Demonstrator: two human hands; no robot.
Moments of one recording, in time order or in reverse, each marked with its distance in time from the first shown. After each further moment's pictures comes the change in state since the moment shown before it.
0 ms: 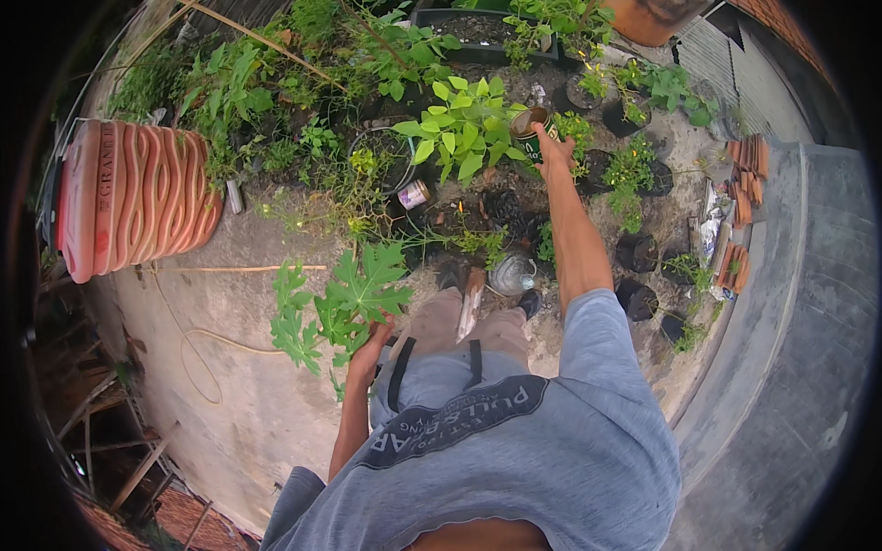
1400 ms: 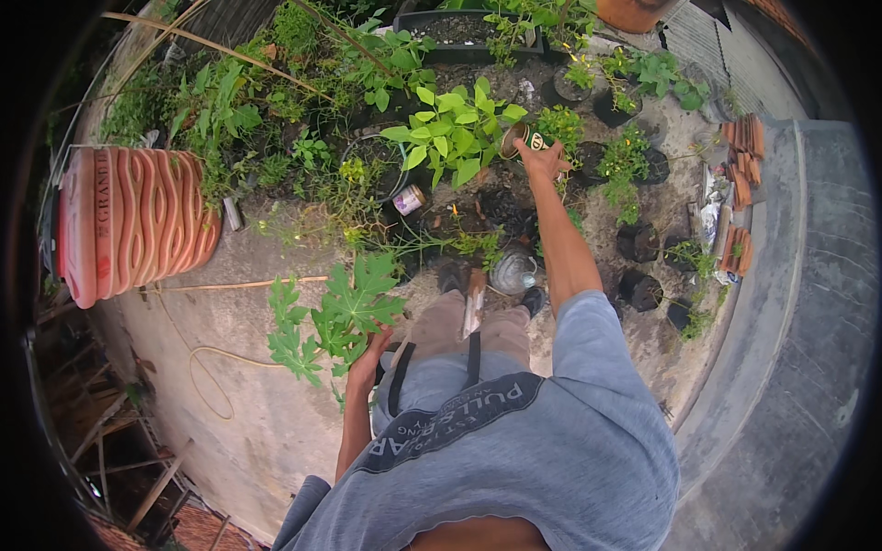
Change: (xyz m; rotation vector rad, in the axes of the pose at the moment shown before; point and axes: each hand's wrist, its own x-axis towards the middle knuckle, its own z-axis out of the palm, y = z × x) left_hand -0.006 0.019 0.005 -0.123 0.020 -0.076; right_hand -0.012 0.027 -0.005 -0.371 0.167 -0.077
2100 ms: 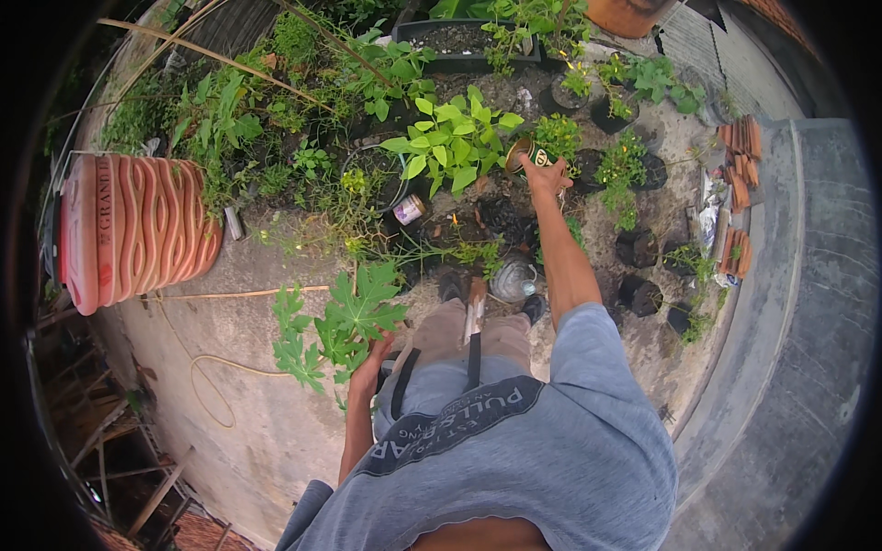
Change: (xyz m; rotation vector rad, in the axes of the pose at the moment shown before) left_hand 0.007 -0.003 -0.007 0.055 -0.035 0.006; right_hand 0.005 0.015 -0.005 0.038 0.006 0.033
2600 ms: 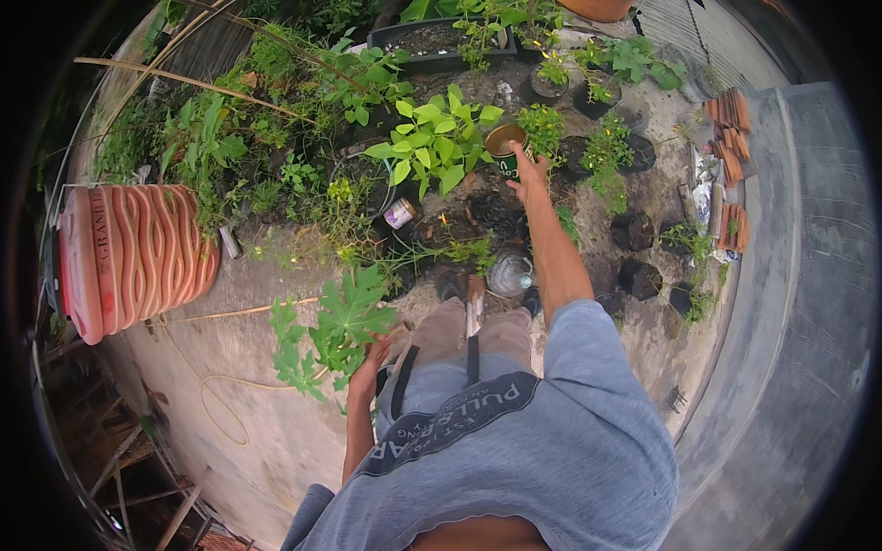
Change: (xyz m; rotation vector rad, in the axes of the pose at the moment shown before) left_hand -0.001 0.008 0.008 0.011 0.001 0.037; right_hand 0.011 0.016 -0.009 0.543 -0.238 0.106
